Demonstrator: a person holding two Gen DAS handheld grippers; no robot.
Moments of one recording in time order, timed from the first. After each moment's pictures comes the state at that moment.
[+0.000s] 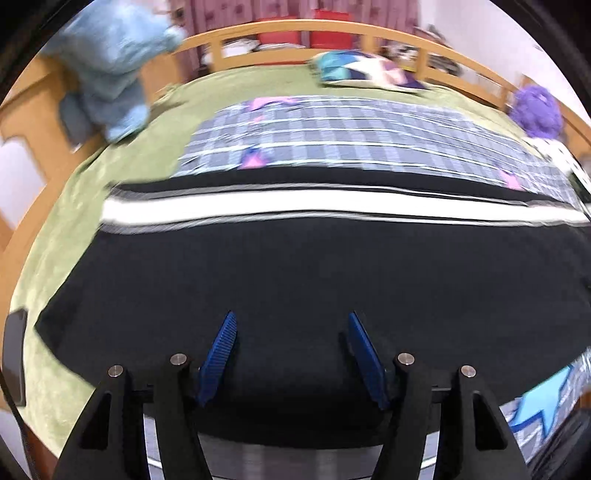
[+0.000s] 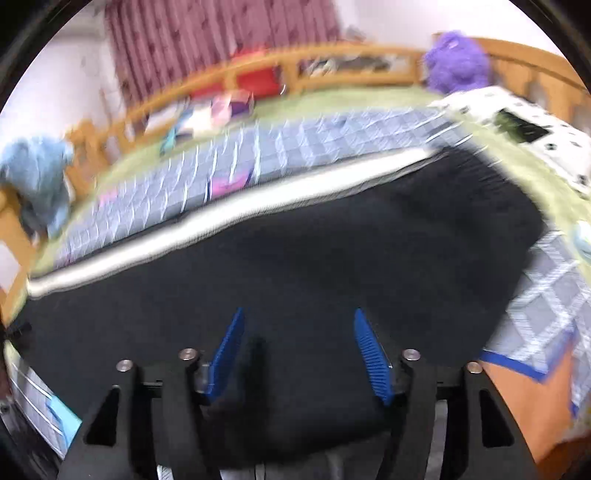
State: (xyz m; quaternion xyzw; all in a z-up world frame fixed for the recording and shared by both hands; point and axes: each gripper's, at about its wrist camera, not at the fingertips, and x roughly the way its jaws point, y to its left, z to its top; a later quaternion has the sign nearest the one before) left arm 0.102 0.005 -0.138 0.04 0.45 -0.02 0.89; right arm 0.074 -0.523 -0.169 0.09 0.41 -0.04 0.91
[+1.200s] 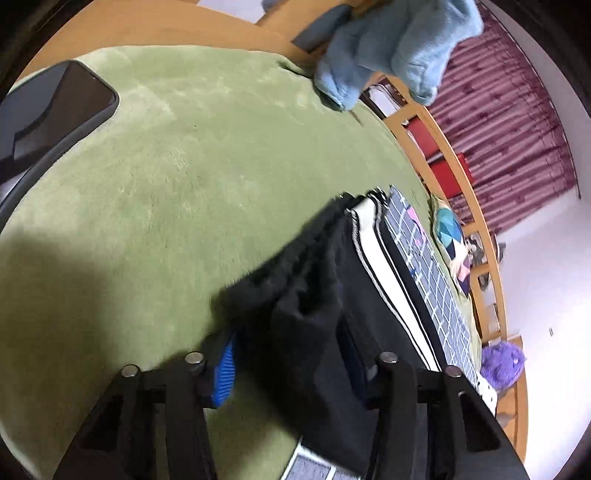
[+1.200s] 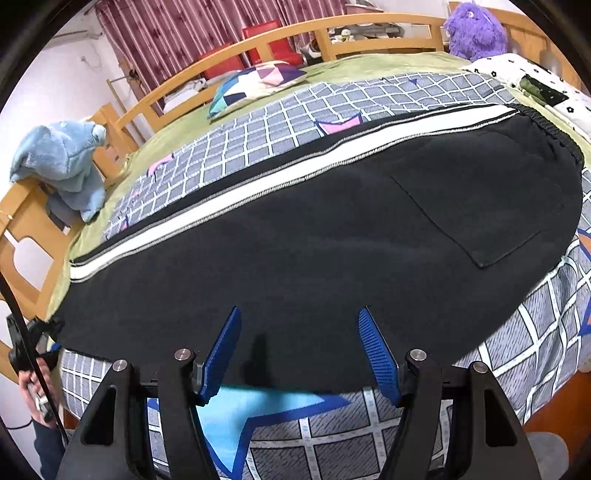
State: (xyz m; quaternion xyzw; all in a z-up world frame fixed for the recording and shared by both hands) left arm 0.064 0.283 -0.196 -0.44 0.35 0.08 0.82; right arm 0.019 -0.341 -0.145 0.16 0.43 -0.01 0.89
